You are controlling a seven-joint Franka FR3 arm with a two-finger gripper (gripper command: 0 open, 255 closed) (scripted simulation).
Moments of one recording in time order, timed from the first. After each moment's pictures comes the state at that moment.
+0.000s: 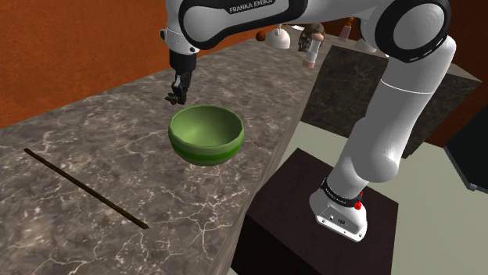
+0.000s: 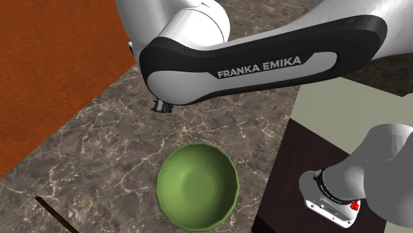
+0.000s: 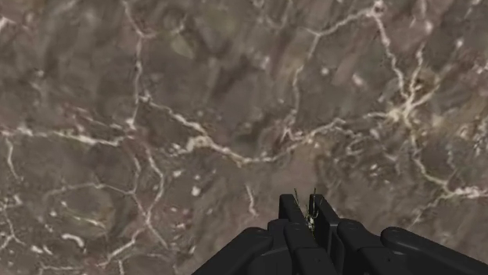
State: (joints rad) arm 0.23 0.11 0.18 -1.82 -0.03 2.02 -0.17
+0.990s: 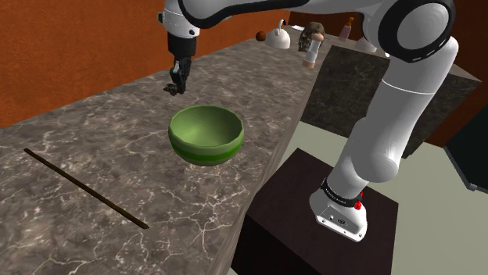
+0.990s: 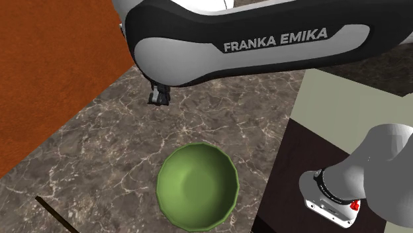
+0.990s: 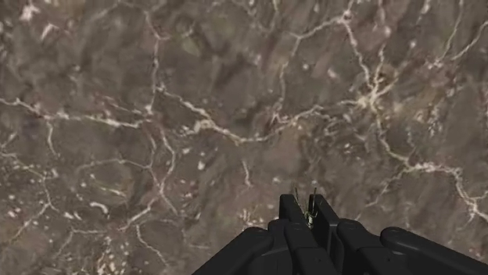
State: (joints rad) arm 0.24 0.10 0.19 -1.73 -0.03 1.92 -0.17
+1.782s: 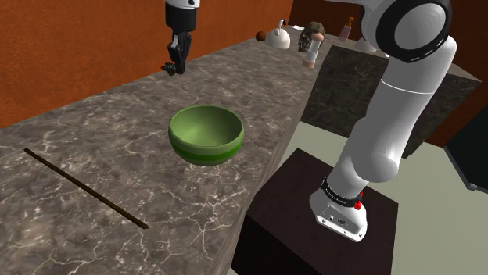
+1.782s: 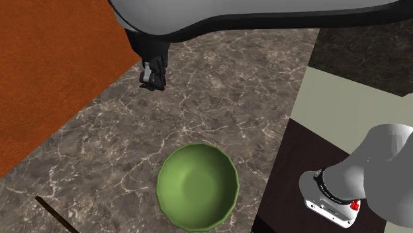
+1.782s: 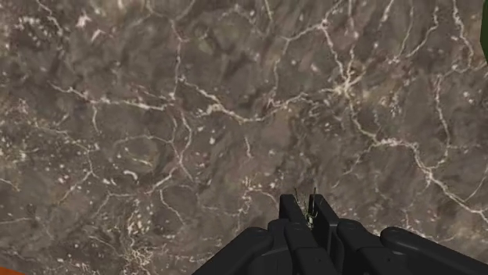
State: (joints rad) arm 0.24 0.11 0.18 -1.55 -0.03 1.75 -0.18
